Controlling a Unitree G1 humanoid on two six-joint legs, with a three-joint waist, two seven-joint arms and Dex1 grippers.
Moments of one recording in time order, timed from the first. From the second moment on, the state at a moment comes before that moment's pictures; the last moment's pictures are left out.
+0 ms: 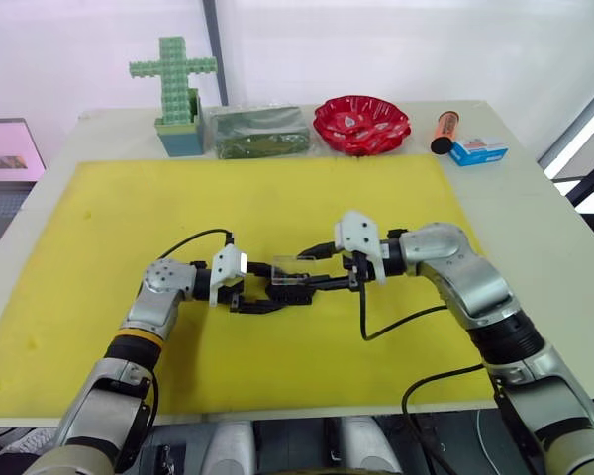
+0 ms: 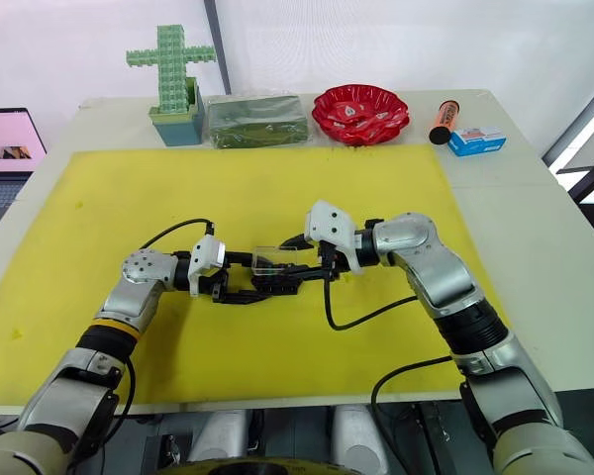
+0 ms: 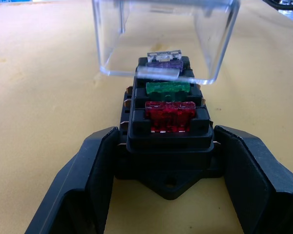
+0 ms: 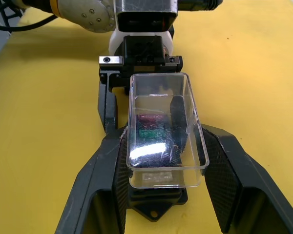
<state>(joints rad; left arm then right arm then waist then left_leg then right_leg) -0.52 0.43 -0.18 0.54 -0.25 -0.26 -1.40 -0.61 -0.55 0.32 -0.06 0.25 0.36 1.14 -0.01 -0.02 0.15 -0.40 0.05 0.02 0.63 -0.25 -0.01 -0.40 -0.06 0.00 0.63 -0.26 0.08</state>
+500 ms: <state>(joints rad) -0.53 0.43 -0.18 0.56 -0.25 -0.28 -1.40 -0.59 -0.53 0.35 -0.02 0.21 0.32 1.16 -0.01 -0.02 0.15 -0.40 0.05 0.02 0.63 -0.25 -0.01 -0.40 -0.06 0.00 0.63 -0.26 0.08</state>
